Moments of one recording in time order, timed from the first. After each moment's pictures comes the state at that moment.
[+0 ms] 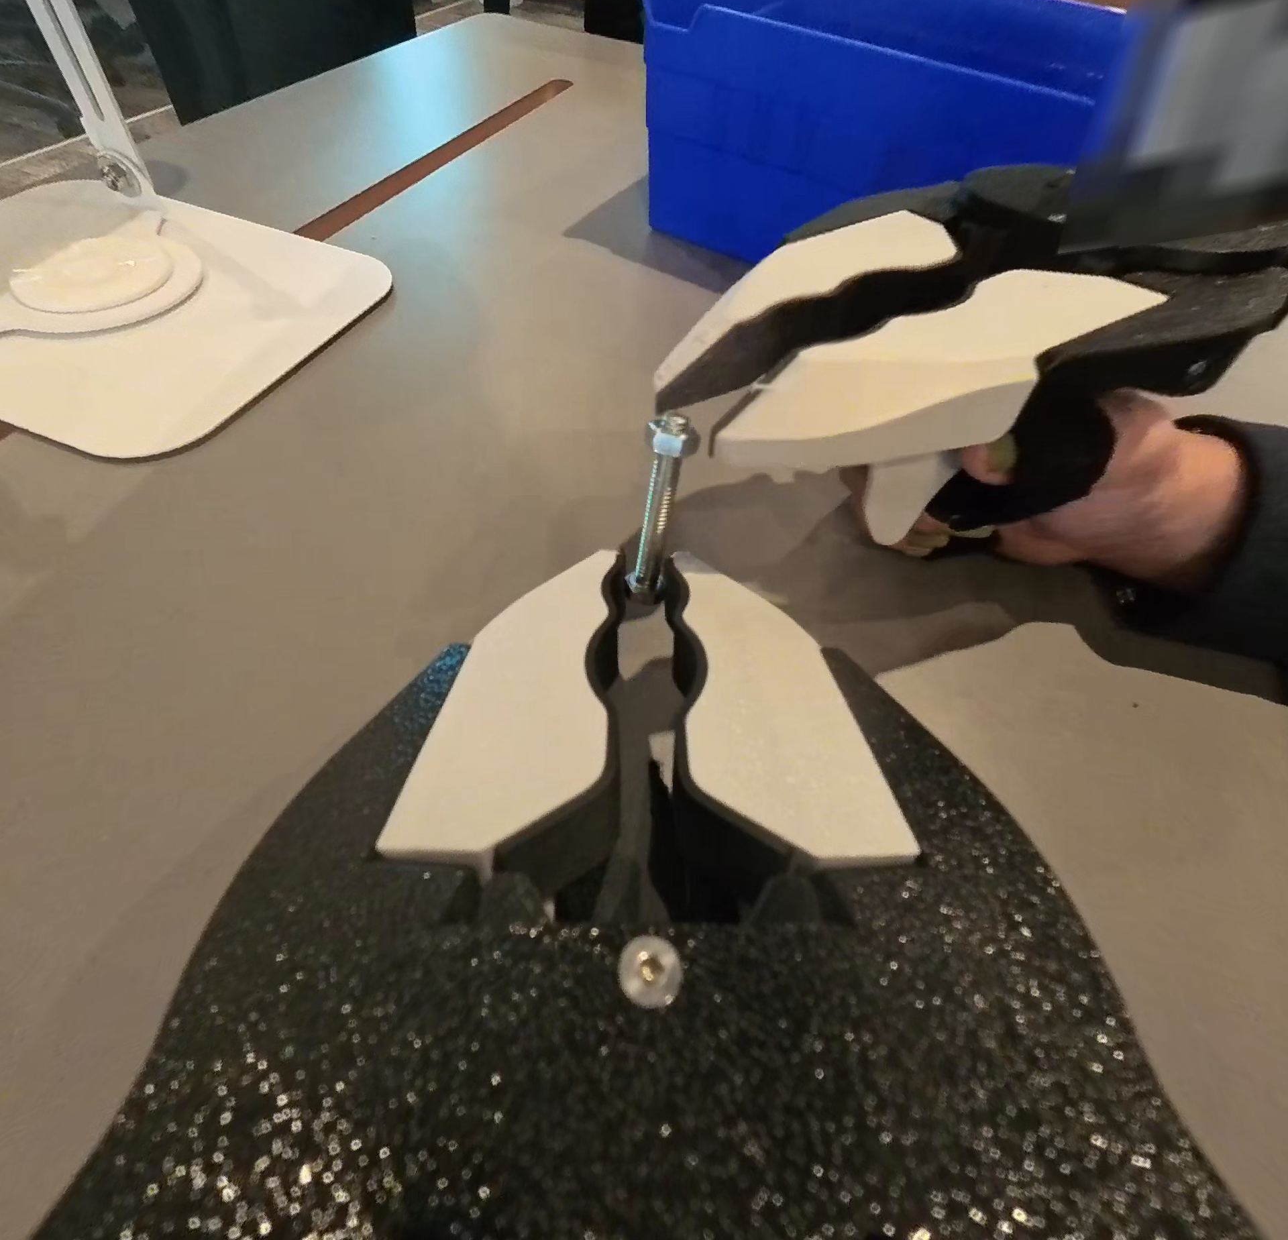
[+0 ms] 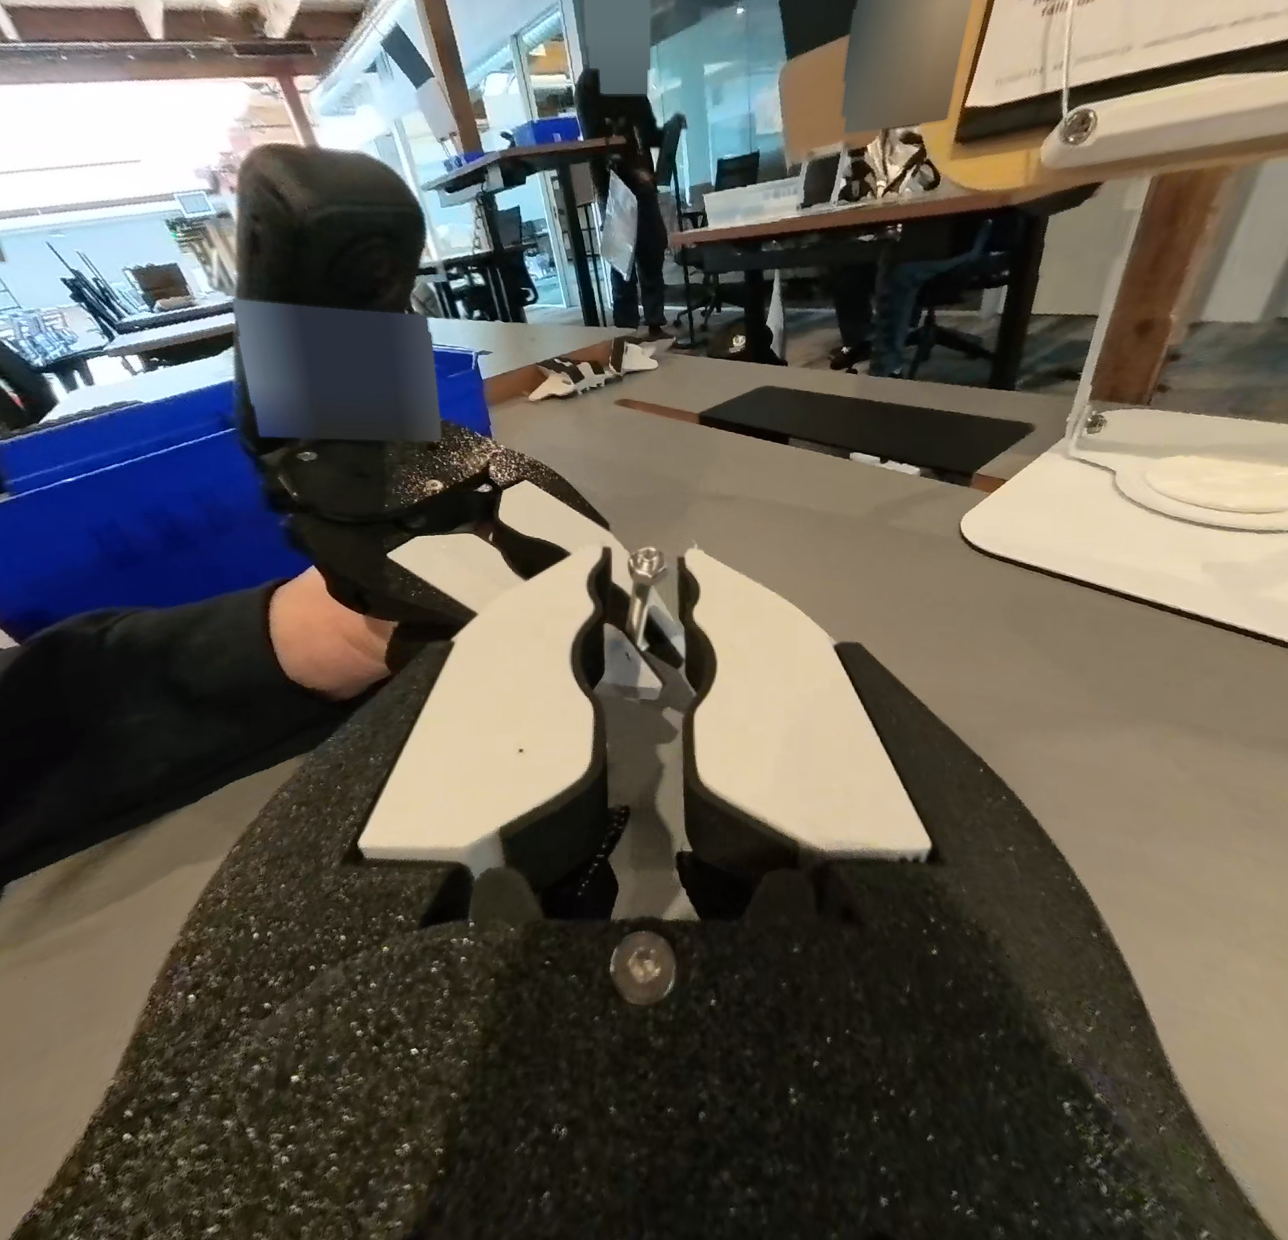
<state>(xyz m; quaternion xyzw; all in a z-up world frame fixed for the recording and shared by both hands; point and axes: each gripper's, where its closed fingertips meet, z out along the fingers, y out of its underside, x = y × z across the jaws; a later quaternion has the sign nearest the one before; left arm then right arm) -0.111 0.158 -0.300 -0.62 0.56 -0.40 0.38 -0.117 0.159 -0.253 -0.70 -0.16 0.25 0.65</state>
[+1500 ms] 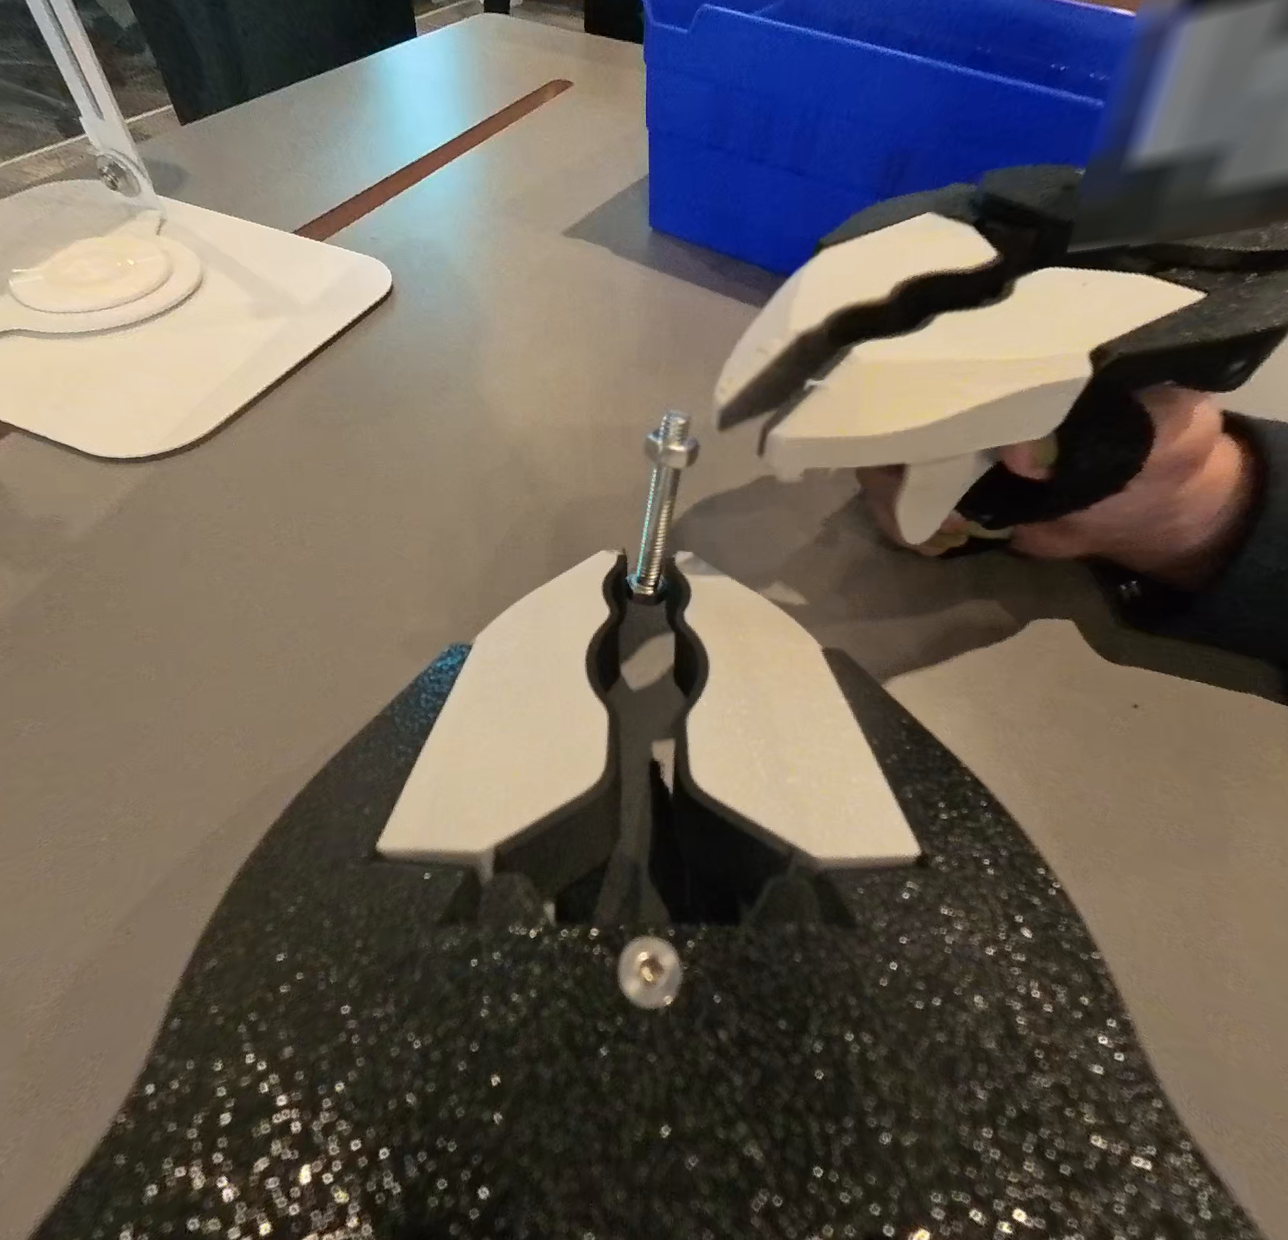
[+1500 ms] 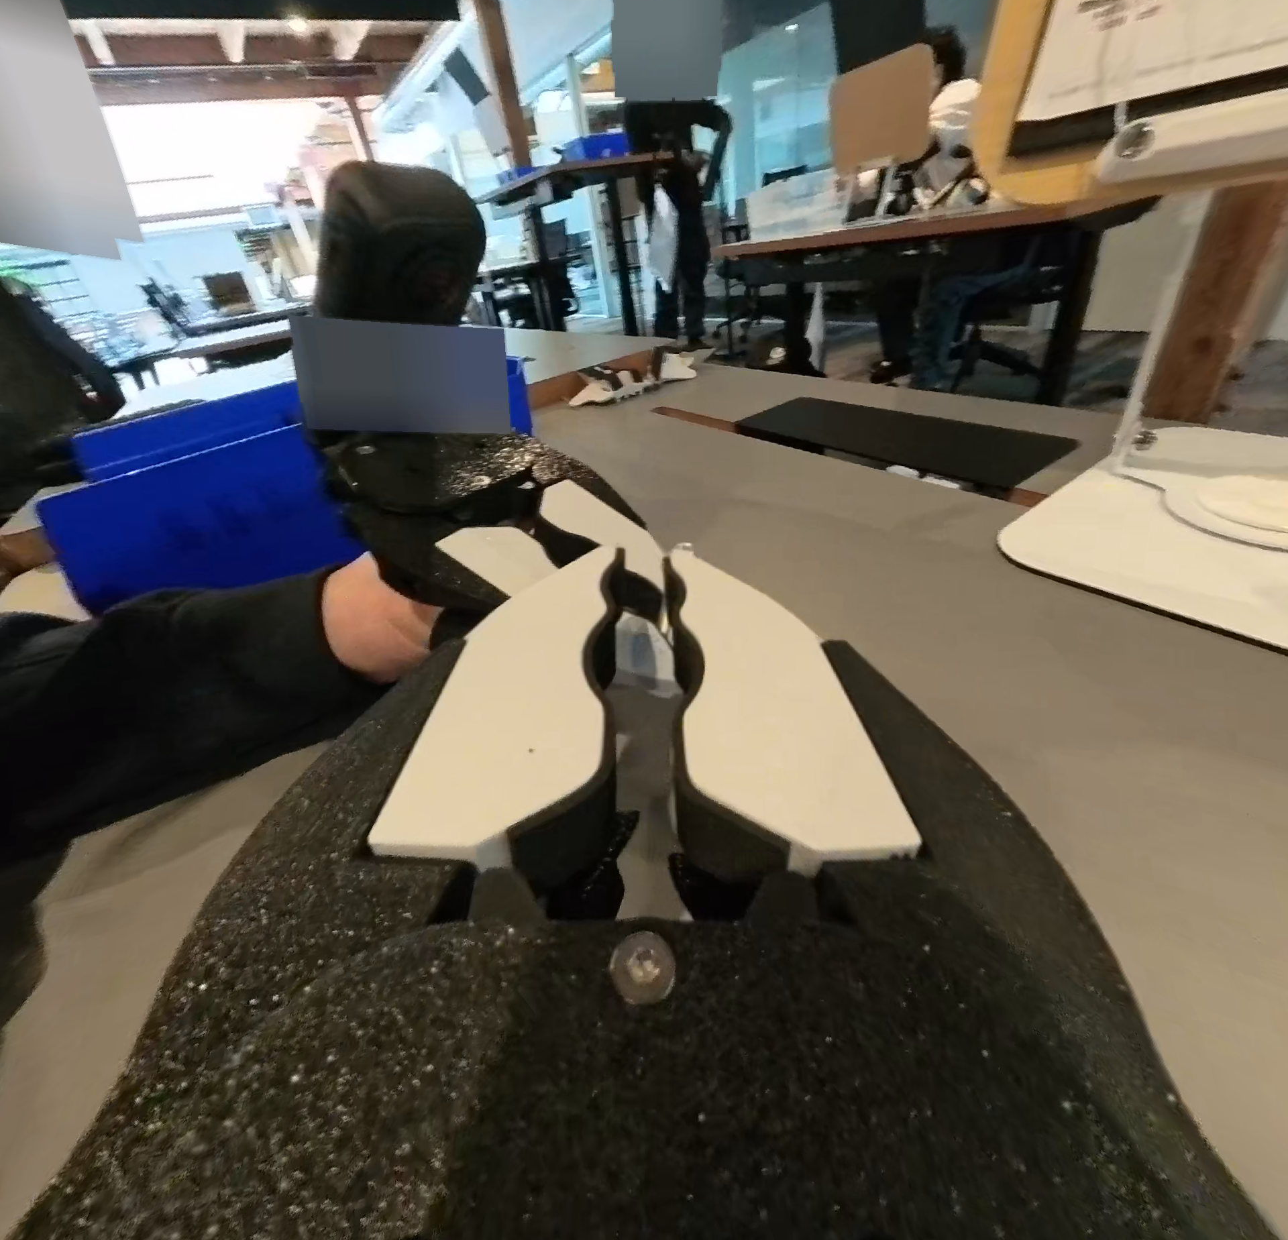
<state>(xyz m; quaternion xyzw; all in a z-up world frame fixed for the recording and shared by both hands) -0.111 0.158 -0.300 -0.62 0.56 -0.40 0.38 -0.121 0.149 -0.249 -0.69 -0.18 0.28 0.65</state>
